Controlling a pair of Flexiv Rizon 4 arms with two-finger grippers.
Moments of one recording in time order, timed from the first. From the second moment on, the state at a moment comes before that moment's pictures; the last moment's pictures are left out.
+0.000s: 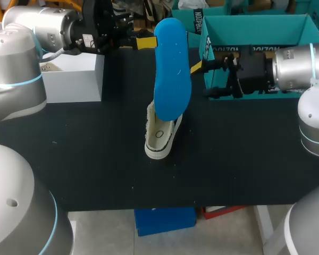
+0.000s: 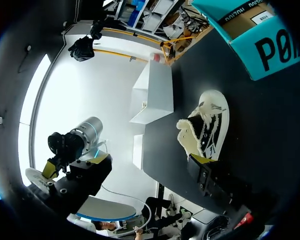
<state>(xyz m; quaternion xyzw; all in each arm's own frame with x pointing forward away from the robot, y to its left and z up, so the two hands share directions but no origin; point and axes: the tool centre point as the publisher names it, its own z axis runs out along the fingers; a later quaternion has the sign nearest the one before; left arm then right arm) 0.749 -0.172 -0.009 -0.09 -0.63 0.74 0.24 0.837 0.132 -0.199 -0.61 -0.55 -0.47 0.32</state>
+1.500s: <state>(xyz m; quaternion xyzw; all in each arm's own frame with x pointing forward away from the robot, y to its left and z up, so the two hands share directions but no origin) 0.732 -0.173 -0.032 -0.17 -0.68 0.70 0.13 0.836 0.132 -0.200 -0.58 -0.52 -0.52 0.35</state>
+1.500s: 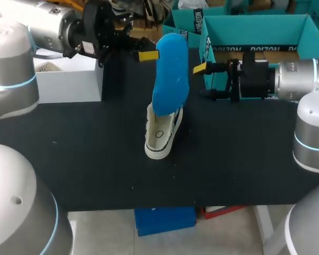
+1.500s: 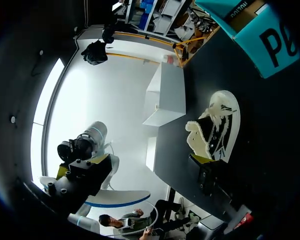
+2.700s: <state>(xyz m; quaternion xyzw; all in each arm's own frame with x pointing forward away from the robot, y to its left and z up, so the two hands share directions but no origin) 0.691 -0.147 -0.073 -0.32 -0.75 0.54 -0.20 0.837 0.131 -0.200 -0.58 -0.52 -0.52 0.35</state>
